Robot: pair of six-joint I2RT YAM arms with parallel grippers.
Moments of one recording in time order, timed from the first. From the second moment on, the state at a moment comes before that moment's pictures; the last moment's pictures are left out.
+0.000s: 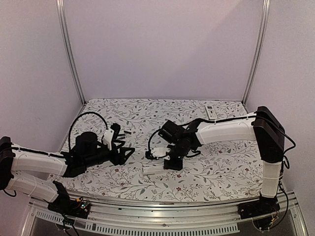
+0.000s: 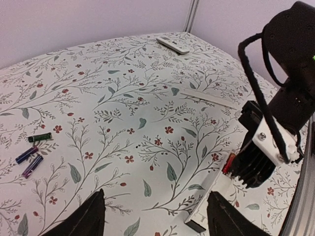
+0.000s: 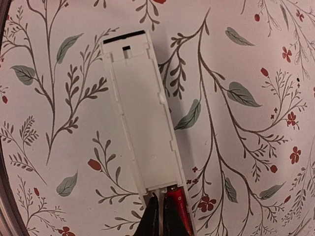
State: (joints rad) left arm -0.76 1.19 0.32 0.53 0.03 -0.20; right arm 1.01 2.00 1.41 -0.62 -0.15 -0.49
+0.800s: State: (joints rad) left arm -0.69 1.18 0.37 0.49 0.04 -0.21; right arm 0.97 1.84 1.45 -0.60 -0.25 -0.45
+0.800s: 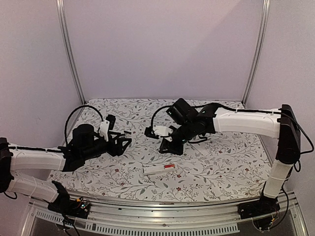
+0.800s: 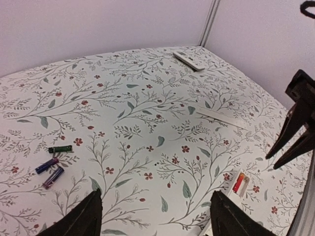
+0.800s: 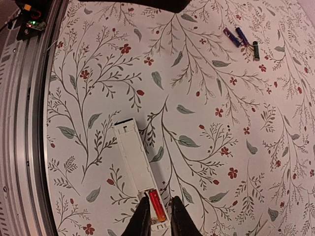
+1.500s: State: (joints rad) left arm -0.42 1.77 1.25 -0.10 0.16 0.01; right arm 0.79 1.64 1.25 -0.33 -0.08 -0.10
